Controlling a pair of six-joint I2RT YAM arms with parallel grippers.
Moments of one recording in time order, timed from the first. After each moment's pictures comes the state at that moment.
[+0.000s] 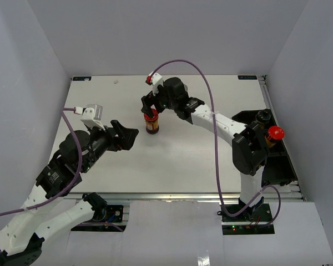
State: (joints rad) left arm -0.73 0.66 1.06 -0.58 -0.25 -0.51; right arm 0.74 1.92 1.62 -0.08 -0.24 -0.06
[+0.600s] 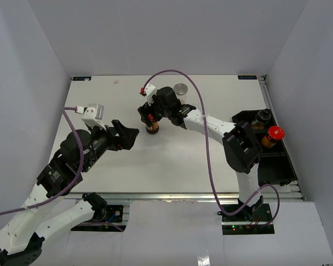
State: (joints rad) left arm -0.73 0.67 1.06 -0.58 -0.25 -0.50; right arm 0.79 2.00 1.60 -0.08 -0.16 -0.11
